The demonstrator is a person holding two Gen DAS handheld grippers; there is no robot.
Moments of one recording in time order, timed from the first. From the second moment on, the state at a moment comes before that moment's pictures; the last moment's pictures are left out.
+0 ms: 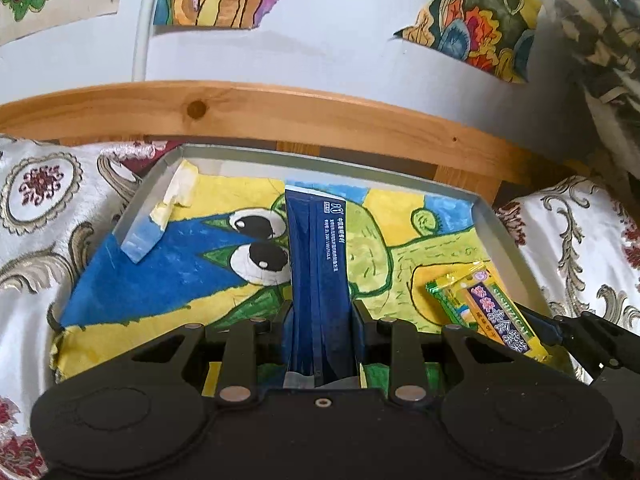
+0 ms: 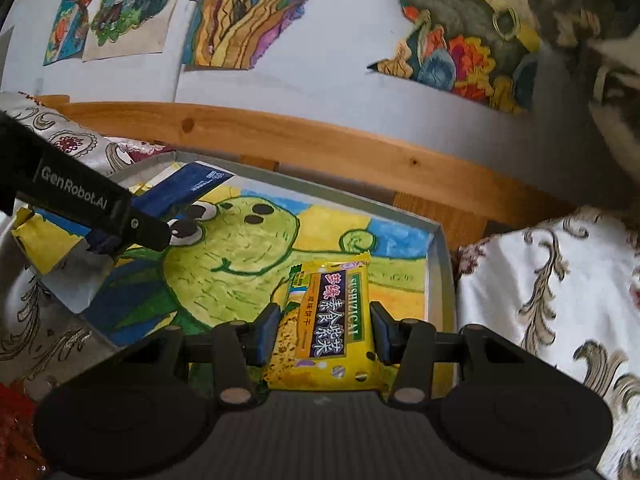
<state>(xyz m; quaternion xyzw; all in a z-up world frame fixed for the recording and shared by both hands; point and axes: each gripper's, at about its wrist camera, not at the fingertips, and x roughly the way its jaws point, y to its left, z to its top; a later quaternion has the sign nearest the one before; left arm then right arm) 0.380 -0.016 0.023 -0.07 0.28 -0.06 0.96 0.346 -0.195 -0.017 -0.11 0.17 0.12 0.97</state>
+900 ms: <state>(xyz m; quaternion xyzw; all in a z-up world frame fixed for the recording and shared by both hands) 0.283 -0.022 0.080 -0.08 0.24 -0.03 0.97 0.259 -0.234 0.048 -0.04 0.13 0.11 0.98</state>
